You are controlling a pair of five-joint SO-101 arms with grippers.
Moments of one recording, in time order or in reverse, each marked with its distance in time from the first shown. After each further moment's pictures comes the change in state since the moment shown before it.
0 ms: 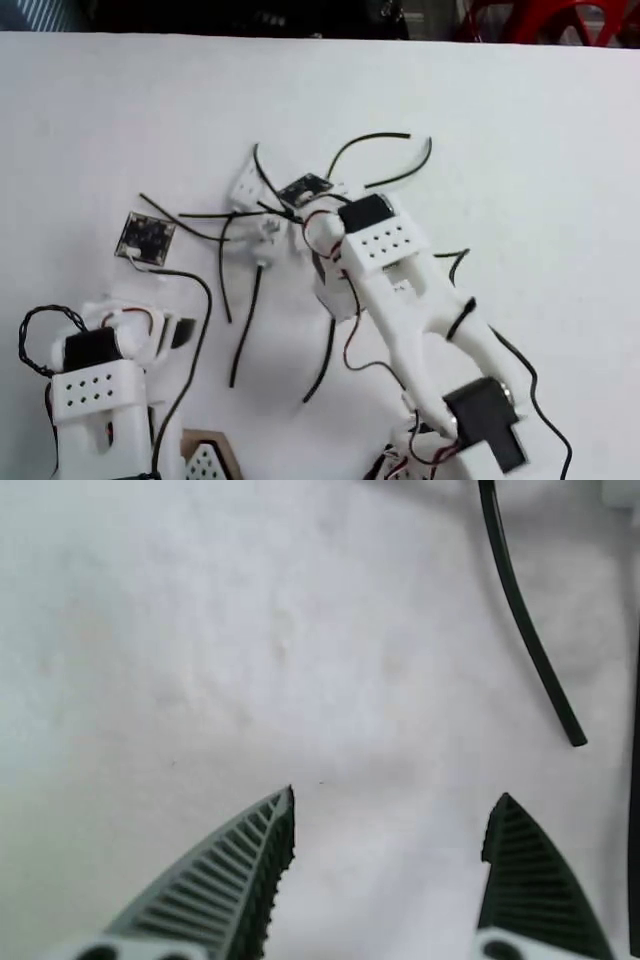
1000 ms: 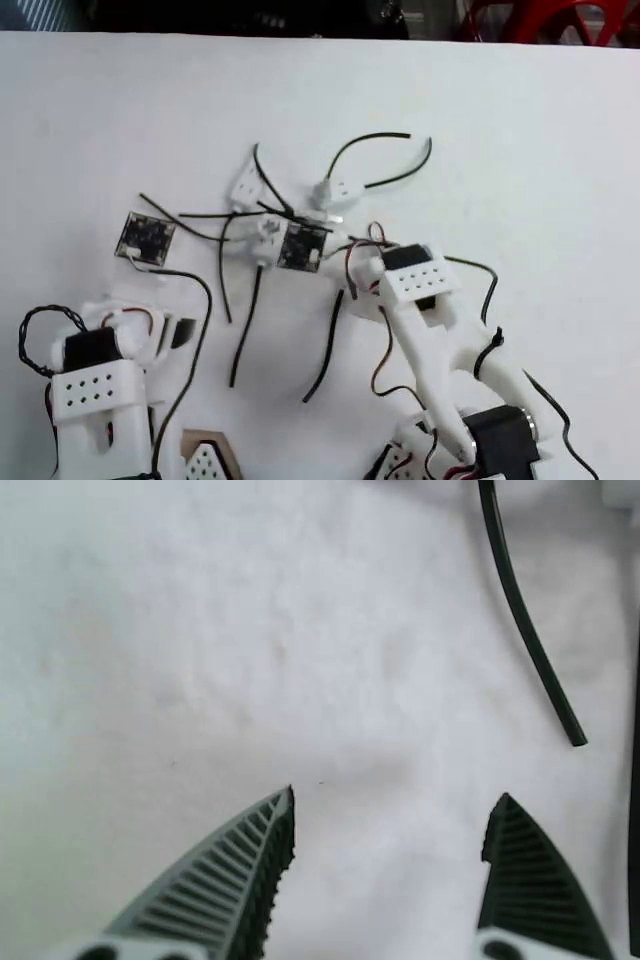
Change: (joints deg) left arm 0.0 0.0 0.0 0.0 0.0; right arm 8.5 -7.9 28.0 -40.5 48.2
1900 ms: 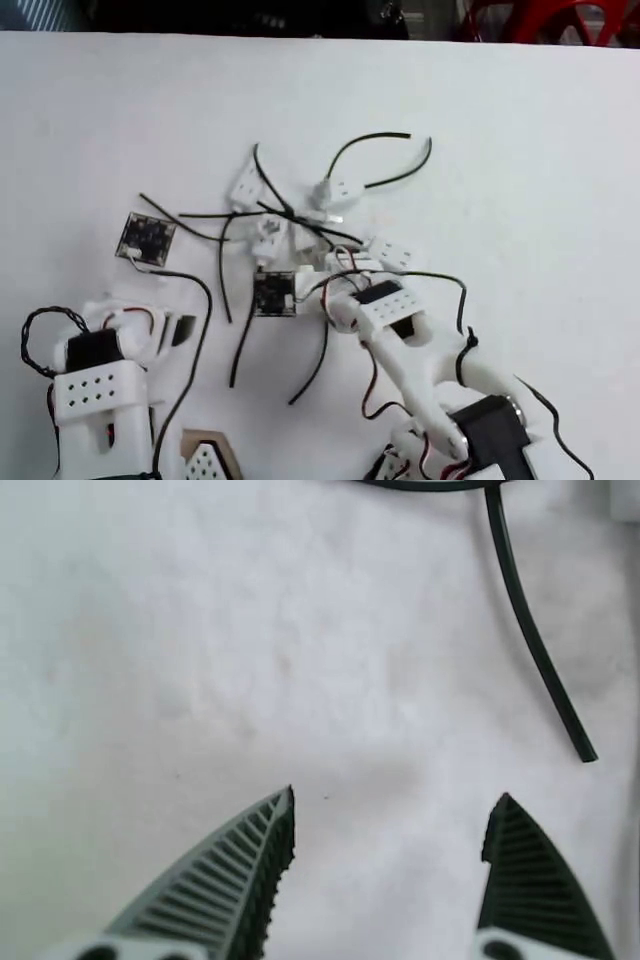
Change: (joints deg) left arm 0.0 0.0 1.7 -3.3 0.0; right arm -8.5 4.1 10.5 -24.4 7.4
